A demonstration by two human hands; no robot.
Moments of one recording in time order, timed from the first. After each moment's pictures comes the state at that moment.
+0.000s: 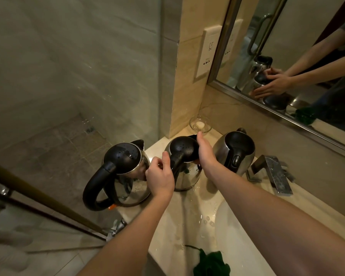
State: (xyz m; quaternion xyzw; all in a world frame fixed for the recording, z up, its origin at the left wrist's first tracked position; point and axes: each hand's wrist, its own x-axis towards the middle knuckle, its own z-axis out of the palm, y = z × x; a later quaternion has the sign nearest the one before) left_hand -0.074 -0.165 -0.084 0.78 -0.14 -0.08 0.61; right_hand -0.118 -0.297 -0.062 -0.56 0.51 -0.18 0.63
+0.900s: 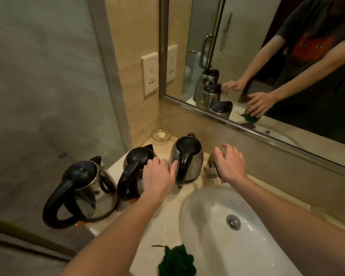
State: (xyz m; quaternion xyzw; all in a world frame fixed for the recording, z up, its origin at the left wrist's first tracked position) left_hand -0.155 -0.217 -0.033 0.86 -0.47 0.00 0.19; right_hand -0.329 -0.352 -0.005 -0.76 0.59 -0.18 0.21
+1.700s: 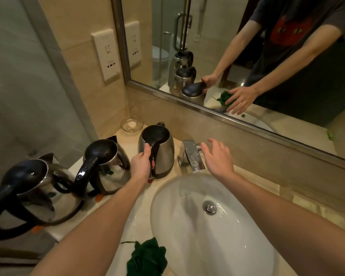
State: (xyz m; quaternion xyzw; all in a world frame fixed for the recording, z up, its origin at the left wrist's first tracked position) left_hand -0.195 -0.276 -0.060 0.73 -0.17 -0.38 0.55; right_hand -0.391 -0.374 -0.026 -0.77 0.58 -0.17 0.21
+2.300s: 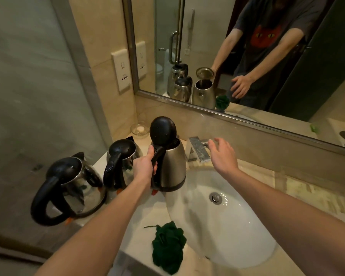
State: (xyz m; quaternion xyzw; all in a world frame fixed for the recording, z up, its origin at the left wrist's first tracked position) left_hand -0.181 -0.194 -0.013 0.66 -0.11 -0.44 0.60; right_hand -0.388 -0.294 0.010 -0.71 0.62 -0.25 0.24
